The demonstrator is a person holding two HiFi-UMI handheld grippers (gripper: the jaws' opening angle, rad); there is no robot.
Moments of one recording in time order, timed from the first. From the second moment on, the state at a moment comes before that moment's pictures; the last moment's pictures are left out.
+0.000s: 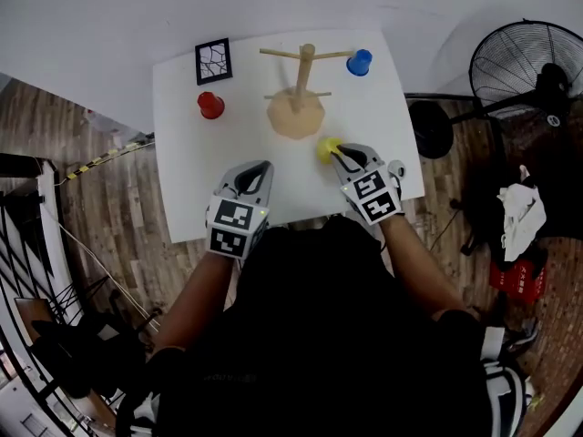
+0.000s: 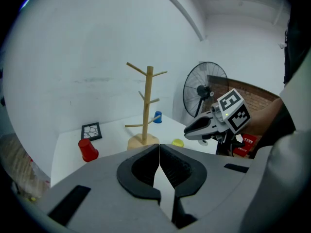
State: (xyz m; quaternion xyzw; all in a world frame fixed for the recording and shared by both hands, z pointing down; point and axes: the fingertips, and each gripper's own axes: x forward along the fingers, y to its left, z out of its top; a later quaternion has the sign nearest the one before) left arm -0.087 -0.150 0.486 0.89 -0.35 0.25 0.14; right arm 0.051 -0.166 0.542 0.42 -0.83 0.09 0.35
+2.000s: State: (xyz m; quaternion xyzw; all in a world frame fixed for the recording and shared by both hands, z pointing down) left arm -0.068 -0.174 0.488 0.83 -0.46 0.26 0.18; right arm 0.123 -0.254 0.484 0.41 -0.88 0.19 0.15
